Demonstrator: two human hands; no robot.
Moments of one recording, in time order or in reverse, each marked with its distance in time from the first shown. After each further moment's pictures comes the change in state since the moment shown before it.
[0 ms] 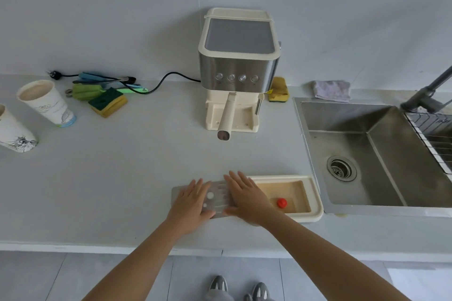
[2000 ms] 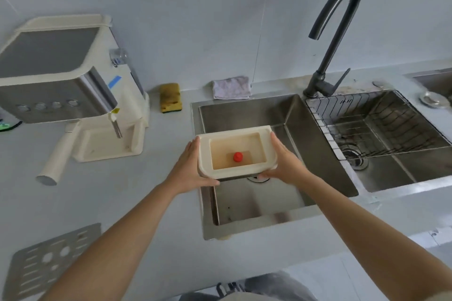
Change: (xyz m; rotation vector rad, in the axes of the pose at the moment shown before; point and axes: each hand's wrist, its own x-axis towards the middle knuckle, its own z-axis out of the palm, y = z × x) left_hand 0.190 0.279 -0.012 -0.364 0.065 0.214; right_hand -0.119 0.350 -0.127 0.497 0.393 0.302
